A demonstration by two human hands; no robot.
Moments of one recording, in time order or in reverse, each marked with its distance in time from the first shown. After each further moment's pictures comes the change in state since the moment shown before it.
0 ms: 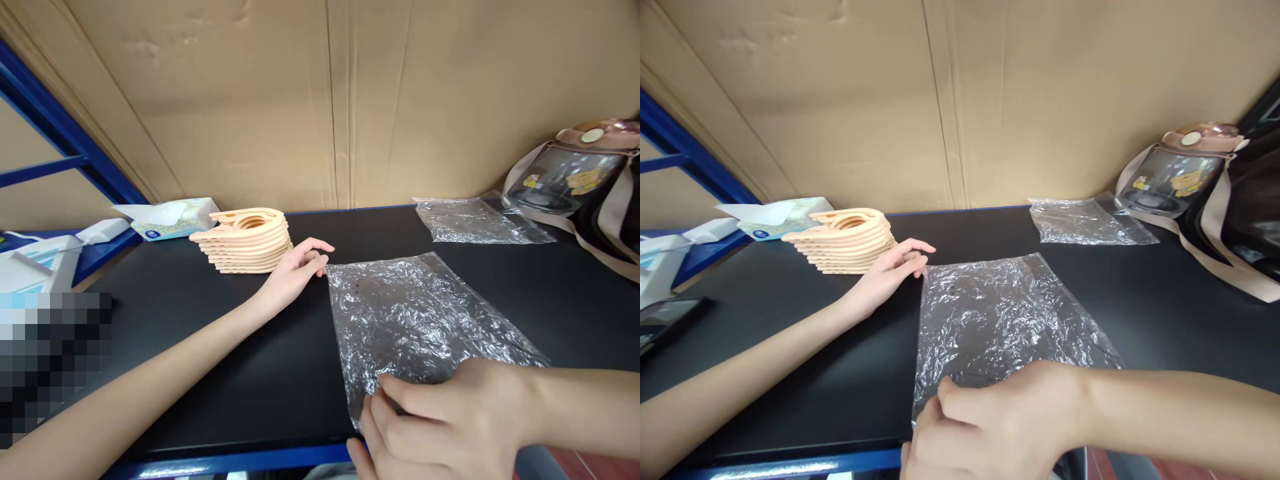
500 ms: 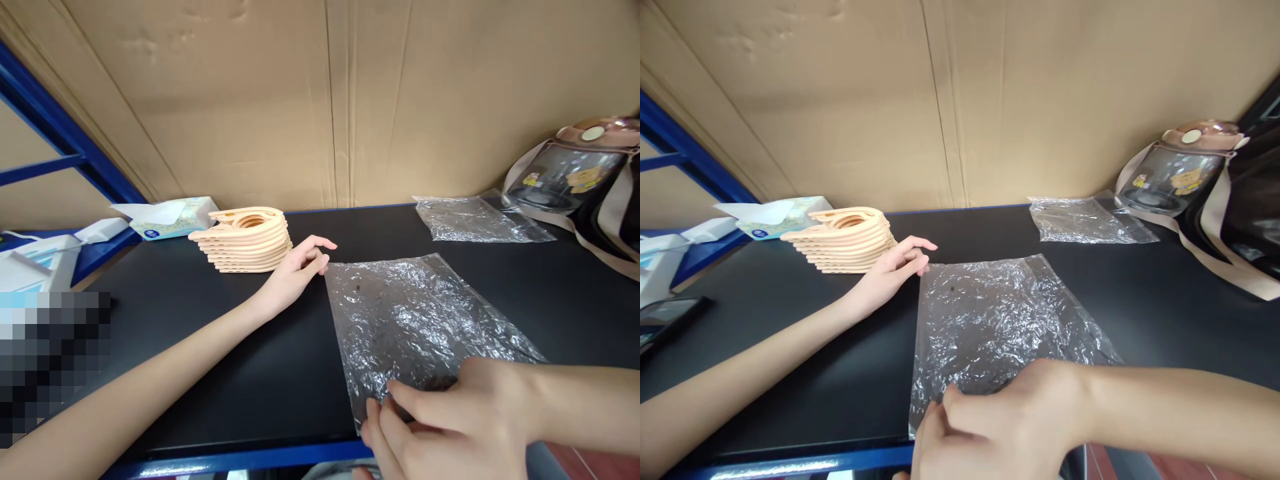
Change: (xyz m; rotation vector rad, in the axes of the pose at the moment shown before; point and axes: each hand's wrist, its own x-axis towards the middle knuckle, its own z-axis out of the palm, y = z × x) left_hand 0.005 -0.011 -0.004 0.115 -0.078 0.132; right_hand -0.006 -0.016 0.005 -0.040 0.069 0.176
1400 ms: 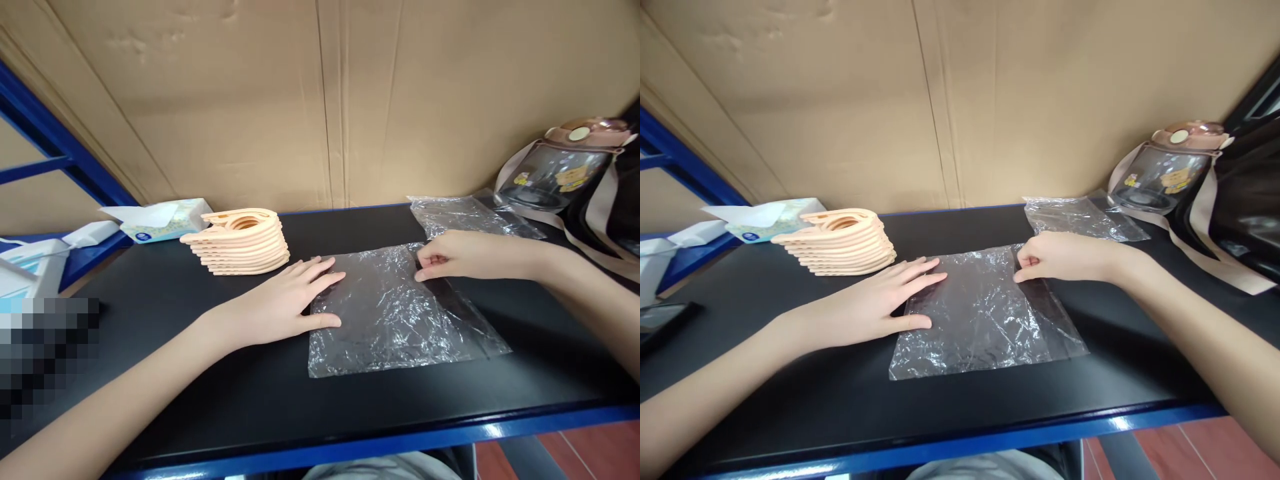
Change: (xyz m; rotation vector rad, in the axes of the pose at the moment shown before) left_hand -0.024 0.032 -0.013 0.864 -0.518 0.071; right_hand -0.062 0.124 -0.039 0.603 -1.046 1.207
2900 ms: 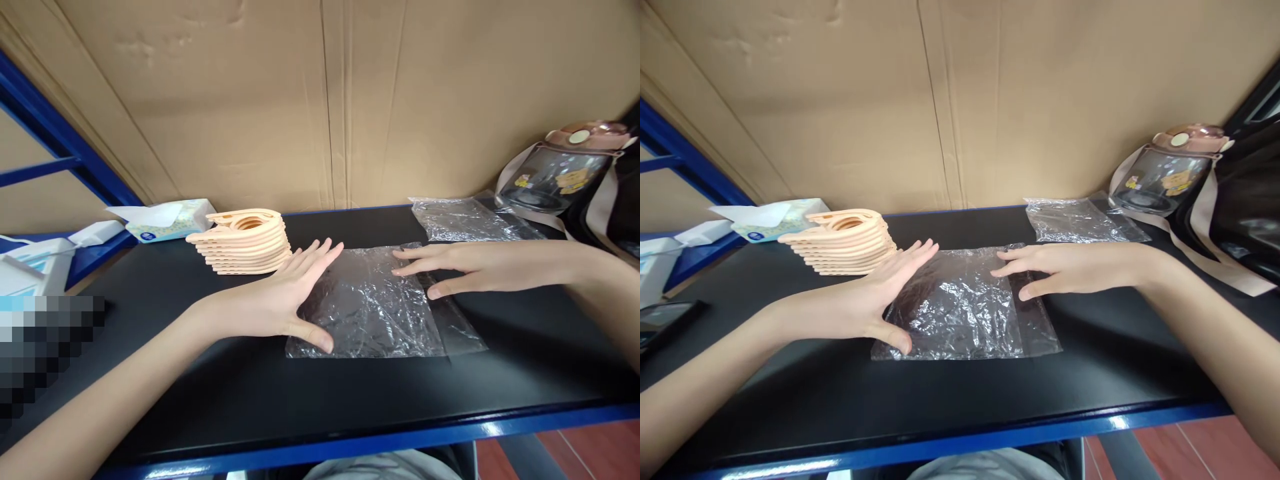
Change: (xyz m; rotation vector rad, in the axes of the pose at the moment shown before) left_hand -0.010 -0.003 -0.019 -0.285 -0.001 0.024; right_hand -0.017 0.005 0.000 -0.024 0.005 -0.305
